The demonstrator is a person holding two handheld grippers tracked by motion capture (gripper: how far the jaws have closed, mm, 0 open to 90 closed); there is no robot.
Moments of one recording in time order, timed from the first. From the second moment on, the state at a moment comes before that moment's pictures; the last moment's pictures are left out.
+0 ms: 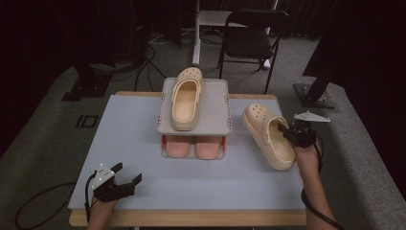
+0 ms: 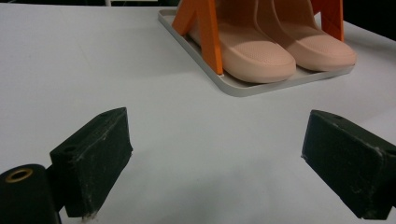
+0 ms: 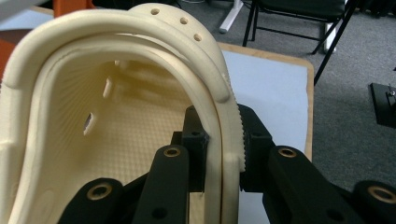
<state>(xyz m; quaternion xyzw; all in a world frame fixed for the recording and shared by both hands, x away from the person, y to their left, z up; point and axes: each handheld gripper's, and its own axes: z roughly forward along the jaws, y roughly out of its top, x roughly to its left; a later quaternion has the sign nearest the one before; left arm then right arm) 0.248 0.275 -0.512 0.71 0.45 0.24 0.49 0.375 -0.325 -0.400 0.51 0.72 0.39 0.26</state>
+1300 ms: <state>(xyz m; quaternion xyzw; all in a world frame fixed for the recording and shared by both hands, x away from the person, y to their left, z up) 0.247 0.275 -0.512 0.71 0.45 0.24 0.49 0.404 -0.245 -0.317 0.50 0.70 0.42 0.30</state>
